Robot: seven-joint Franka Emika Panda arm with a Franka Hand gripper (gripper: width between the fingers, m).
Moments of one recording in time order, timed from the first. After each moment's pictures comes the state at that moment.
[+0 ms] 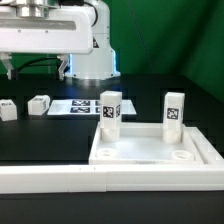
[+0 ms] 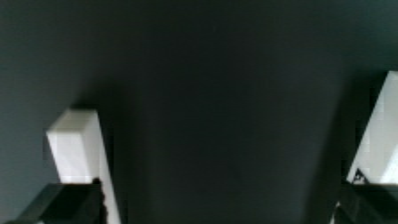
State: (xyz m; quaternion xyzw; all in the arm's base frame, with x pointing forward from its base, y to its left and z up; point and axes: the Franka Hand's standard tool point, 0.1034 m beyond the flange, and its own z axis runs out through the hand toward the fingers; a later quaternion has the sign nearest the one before) arm 0.507 -0.128 0.110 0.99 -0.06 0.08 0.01
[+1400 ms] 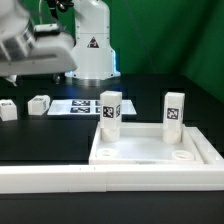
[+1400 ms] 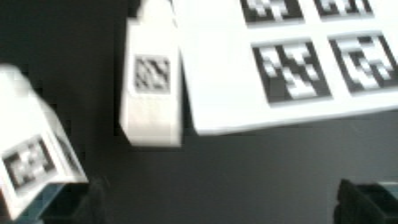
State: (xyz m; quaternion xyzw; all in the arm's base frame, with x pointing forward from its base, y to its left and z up) arm 0.403 -0.151 0.070 0.92 -0.07 -0.37 -0.08
